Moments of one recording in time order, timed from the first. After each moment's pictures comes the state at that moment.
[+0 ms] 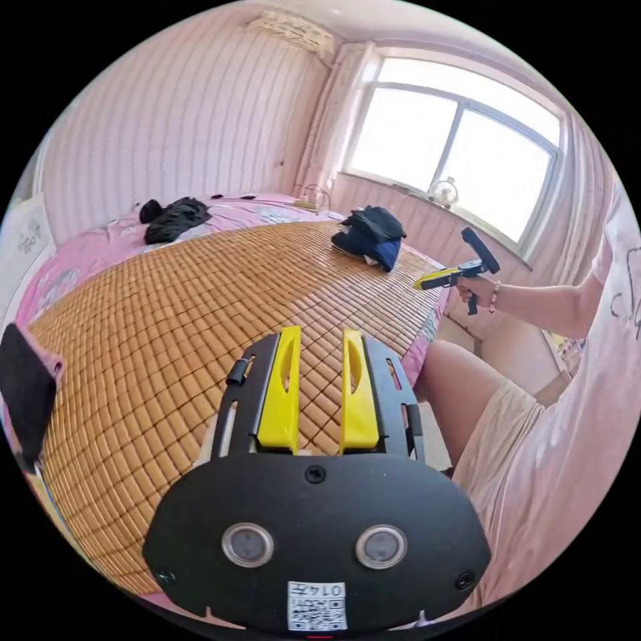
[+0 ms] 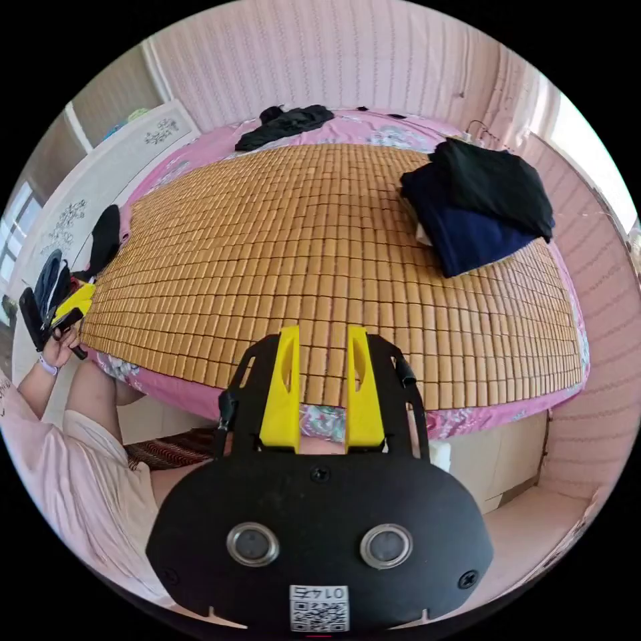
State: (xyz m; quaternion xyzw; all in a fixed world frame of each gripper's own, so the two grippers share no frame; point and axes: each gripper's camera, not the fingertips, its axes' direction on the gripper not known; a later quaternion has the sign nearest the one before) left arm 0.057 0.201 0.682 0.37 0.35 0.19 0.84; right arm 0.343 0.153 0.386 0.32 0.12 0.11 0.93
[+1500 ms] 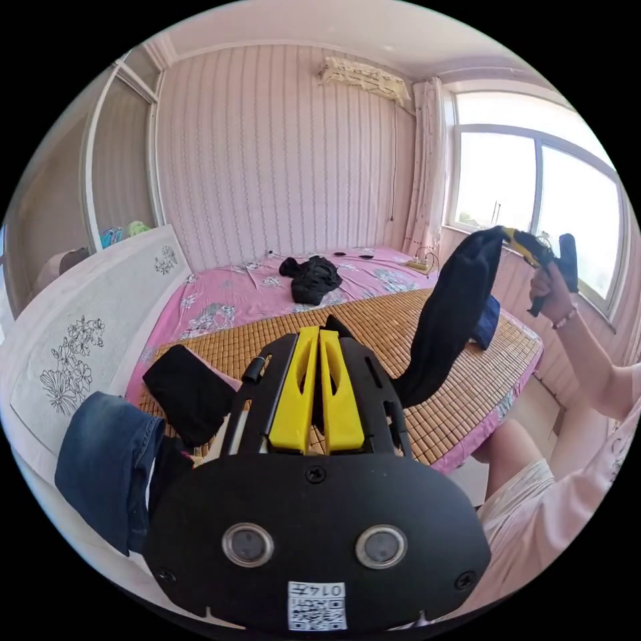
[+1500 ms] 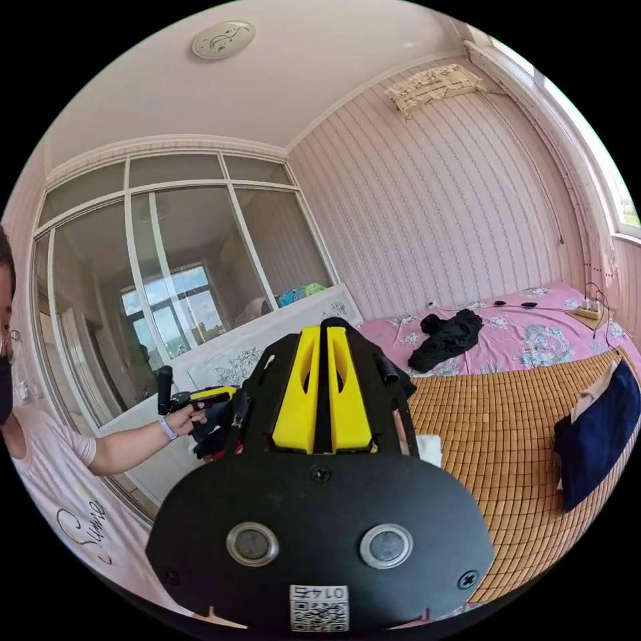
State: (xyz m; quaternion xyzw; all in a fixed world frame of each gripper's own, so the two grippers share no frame) left arm -0.129 0.263 0.478 0.43 0.17 0.01 0.88; right arm 0.165 0.302 0.142 0.64 -0.14 -0.12 0.74
